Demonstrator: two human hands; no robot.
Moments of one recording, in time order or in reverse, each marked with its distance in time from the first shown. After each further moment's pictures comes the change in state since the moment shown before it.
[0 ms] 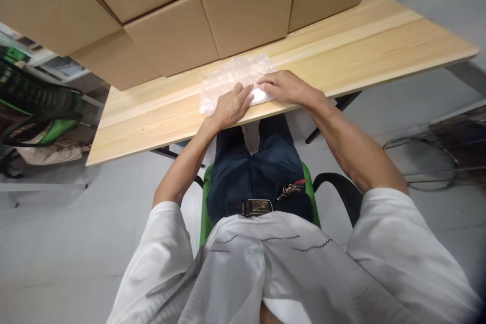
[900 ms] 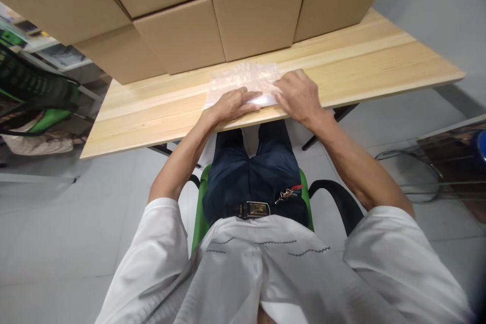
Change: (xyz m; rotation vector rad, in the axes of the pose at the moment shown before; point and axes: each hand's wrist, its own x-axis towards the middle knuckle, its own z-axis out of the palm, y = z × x) left_hand 0.012 -0.013 -0.027 -0.073 -0.157 0.134; right_hand -0.043 -0.013 0.004 -0.348 0.143 0.056
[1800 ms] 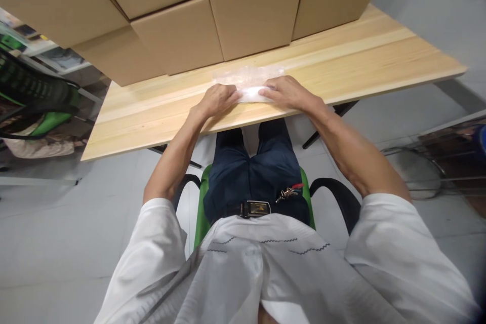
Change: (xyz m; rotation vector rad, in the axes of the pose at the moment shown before) left_hand -0.011 -0.035 -0.013 0.035 0.124 -0.196; right_hand 0.045 -0.012 -0.016 0.172 -0.313 0.100
